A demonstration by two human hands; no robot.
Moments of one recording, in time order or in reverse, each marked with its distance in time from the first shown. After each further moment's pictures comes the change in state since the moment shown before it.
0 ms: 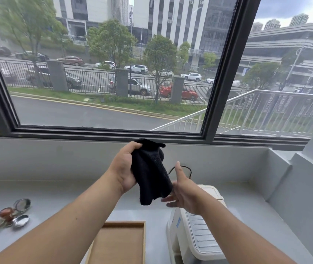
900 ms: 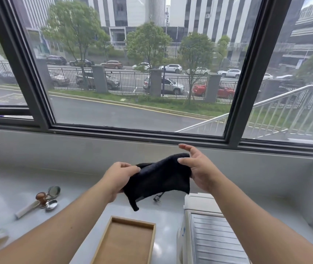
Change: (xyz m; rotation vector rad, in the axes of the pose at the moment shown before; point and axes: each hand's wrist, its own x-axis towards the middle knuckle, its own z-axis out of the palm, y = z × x) left_hand 0.013 -0.027 -0.043 0.689 0.556 -0.016; right_hand 0.034 -0.056 -0.064 0.200 -0.061 -0.464
